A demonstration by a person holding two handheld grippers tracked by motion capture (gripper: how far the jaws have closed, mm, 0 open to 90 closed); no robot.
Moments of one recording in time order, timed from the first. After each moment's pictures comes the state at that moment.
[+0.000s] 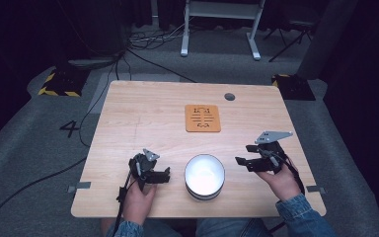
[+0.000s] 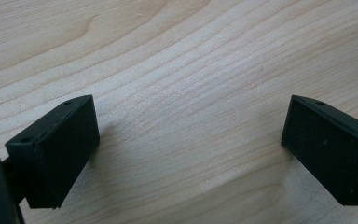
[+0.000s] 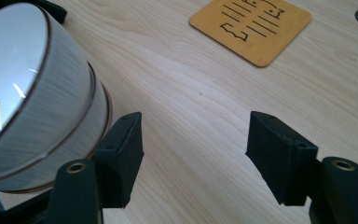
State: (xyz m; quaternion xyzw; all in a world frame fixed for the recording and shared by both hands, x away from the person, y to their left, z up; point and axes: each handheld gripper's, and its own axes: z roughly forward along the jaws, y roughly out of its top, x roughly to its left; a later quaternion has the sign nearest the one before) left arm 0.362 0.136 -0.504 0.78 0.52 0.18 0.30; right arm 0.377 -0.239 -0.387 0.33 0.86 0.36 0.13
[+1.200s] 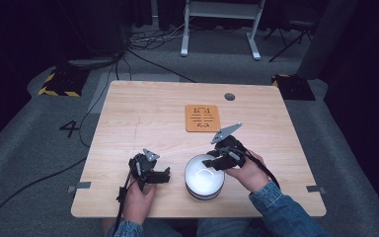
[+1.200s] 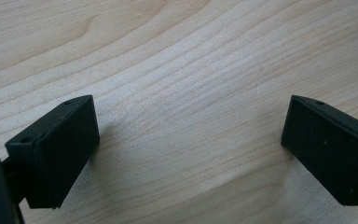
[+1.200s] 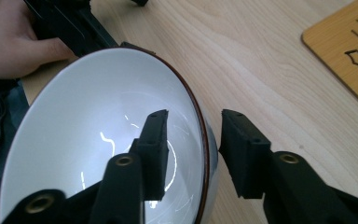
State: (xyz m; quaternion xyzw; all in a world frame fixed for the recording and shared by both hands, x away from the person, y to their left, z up) left arm 0.362 0.136 -0.503 0.78 0.52 0.18 0.30; right arm 0.391 -0.135 -0.384 0.23 0.92 0.30 0.05
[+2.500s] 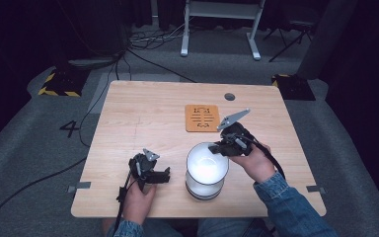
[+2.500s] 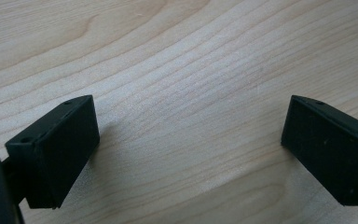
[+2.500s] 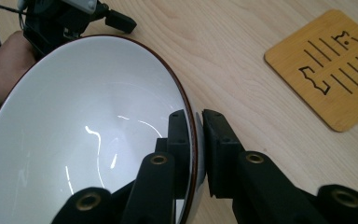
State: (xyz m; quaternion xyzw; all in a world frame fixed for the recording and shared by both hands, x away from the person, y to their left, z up) left arm 0.362 0.136 -0.503 0.78 0.52 0.19 0.30; right arm 0.403 -0.145 -0.345 0.26 0.91 0.31 0.06
